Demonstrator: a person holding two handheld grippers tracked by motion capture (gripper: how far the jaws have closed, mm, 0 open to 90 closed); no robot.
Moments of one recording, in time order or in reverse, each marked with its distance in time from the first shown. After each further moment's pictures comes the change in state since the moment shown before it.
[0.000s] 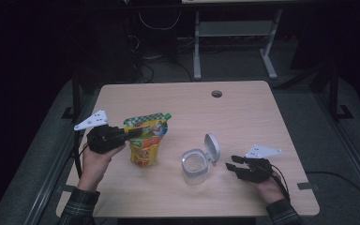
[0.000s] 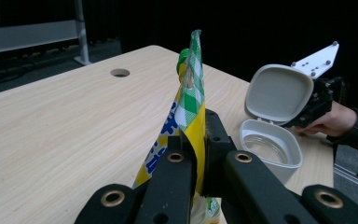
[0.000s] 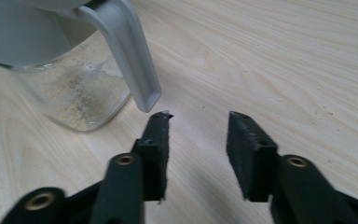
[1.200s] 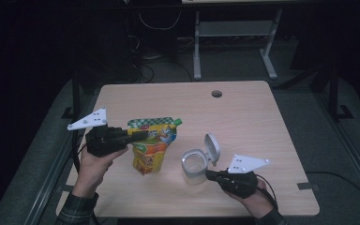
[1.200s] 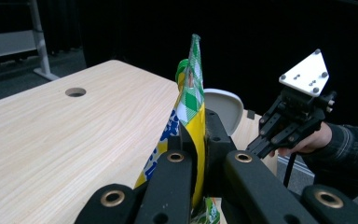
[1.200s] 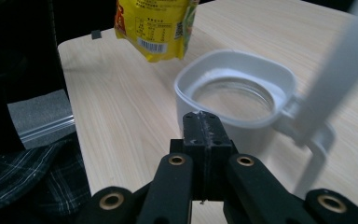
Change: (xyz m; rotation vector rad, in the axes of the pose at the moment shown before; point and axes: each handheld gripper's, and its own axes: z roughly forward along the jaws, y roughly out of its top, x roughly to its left) left arm -0.035 0.030 -0.010 -0.027 -0.136 0.016; right arm 0.088 0.042 -0.017 -0.096 0.210 -0.138
